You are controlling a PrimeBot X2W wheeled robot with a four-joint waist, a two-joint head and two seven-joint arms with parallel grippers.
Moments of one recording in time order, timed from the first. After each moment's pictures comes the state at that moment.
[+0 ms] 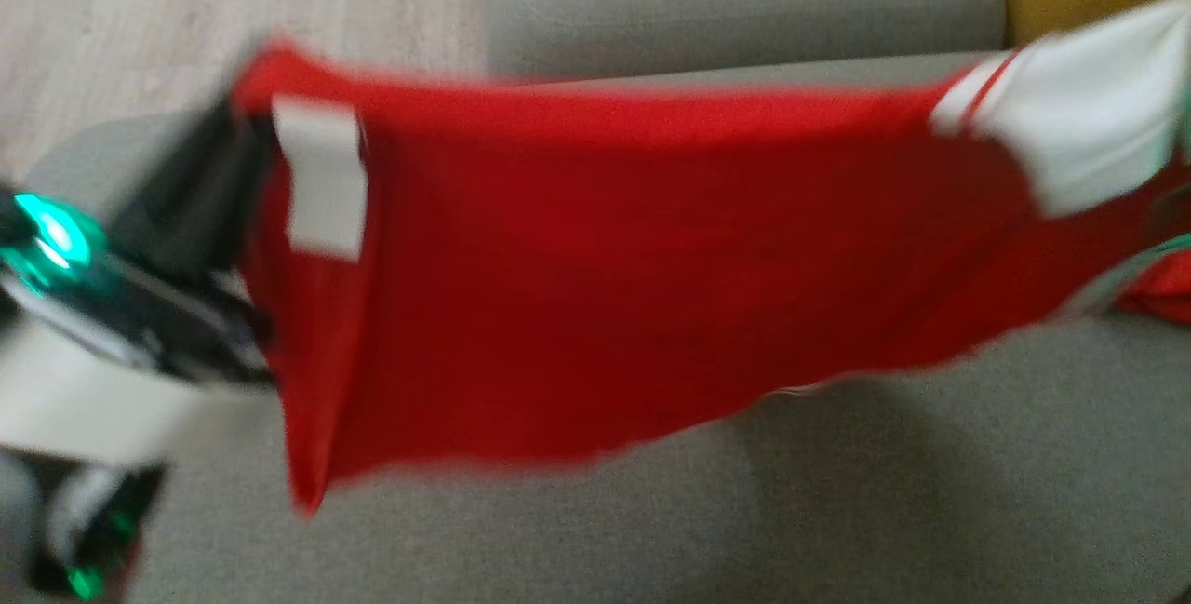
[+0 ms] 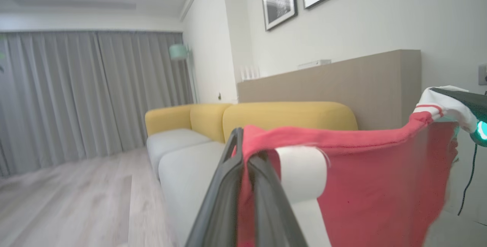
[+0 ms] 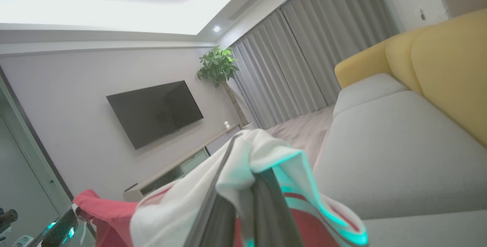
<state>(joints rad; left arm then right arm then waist) -0.25 0.41 -0.13 -0.60 -0.56 -0.12 0.42 -0.22 -0.11 -0.26 -0.55 0.99 0.12 0.70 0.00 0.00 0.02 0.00</state>
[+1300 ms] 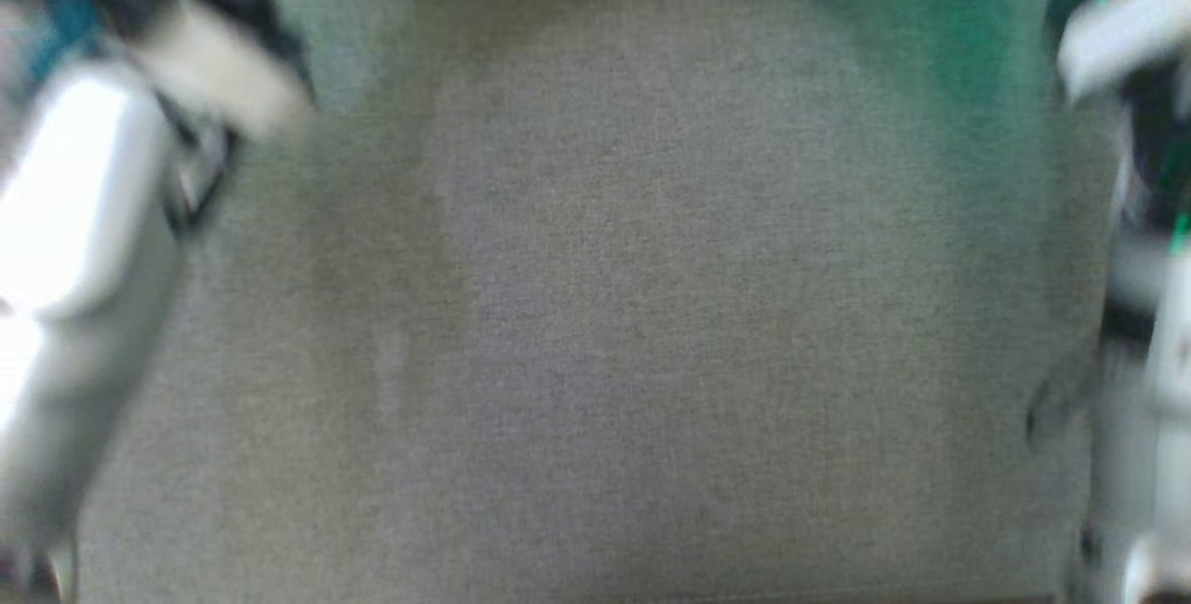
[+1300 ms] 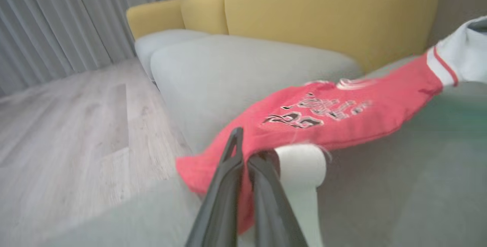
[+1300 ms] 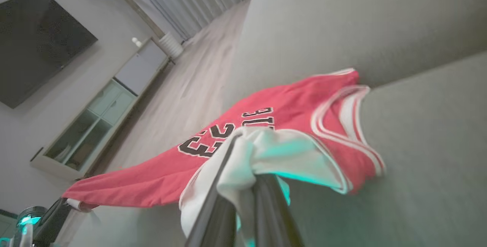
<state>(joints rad) -0.99 0.44 -0.65 0.49 -0.46 -0.13 -0.20 -0.71 -0.09 -0.07 0.06 0.67 0.12 0.52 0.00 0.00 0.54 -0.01</state>
